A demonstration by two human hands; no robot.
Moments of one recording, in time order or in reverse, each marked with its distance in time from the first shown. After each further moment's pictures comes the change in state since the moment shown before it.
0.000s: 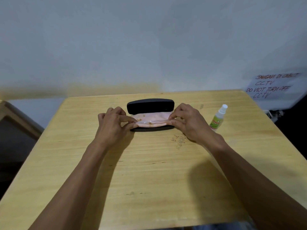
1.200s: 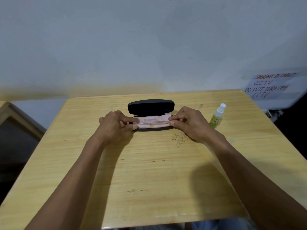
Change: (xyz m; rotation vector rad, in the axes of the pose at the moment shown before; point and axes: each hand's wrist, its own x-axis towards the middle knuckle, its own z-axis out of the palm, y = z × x) left_hand 0.002 0.001 -0.011 -0.153 -0.216 -0.148; right_hand -0.007 -0.007 -0.010 0.156 -0.098 0.236
